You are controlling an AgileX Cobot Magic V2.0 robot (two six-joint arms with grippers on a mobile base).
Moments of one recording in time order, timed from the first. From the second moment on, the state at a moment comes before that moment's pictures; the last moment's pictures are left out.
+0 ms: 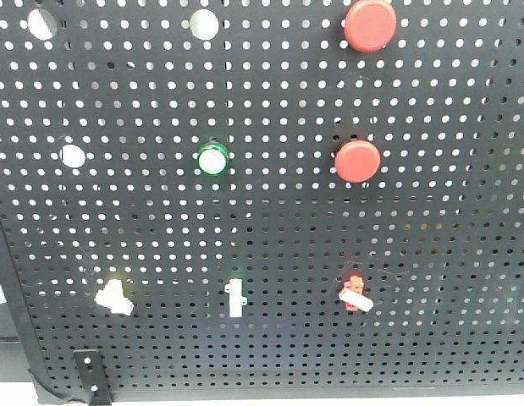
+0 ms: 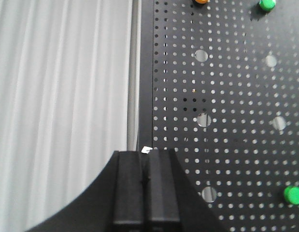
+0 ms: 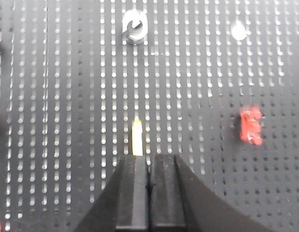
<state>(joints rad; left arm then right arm) -0.10 0.18 -0.50 -0.11 -0.16 0.09 -0.08 0.16 -0.37 0.00 -0.06 0.00</state>
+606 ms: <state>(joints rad) -0.10 0.60 -0.58 -0.11 -0.01 0.13 -0.08 0.43 -0.38 0.00 -0.17 0.00</state>
